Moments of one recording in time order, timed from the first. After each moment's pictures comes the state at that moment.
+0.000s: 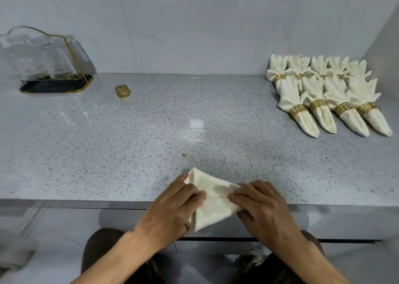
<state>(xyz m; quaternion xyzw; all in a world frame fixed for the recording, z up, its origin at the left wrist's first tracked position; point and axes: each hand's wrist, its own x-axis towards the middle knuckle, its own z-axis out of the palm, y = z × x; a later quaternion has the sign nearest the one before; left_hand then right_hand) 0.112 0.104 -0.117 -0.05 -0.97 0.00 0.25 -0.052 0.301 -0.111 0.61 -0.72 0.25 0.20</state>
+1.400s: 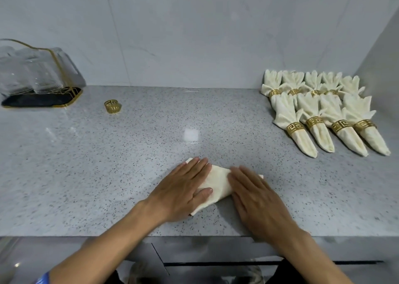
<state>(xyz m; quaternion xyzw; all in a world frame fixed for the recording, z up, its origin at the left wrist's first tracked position) 0.022 0.062 -0.084 0.05 -1.00 -0.07 -0.01 -0.100 0.261 -0.087 0.54 -0.83 0.12 0.07</state>
